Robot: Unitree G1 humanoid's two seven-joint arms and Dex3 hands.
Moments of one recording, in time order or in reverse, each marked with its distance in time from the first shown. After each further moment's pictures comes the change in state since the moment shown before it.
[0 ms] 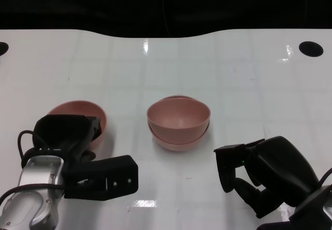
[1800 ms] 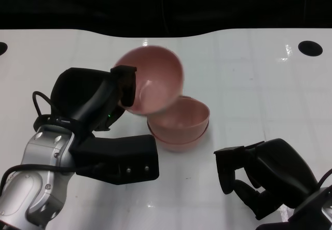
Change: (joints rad) left arm -0.029 0.005 0.052 -0.339 -0.055 -0.115 -0.018; right arm -0.001 0.002 0.006 0.024 -0.001 -0.003 -0.009
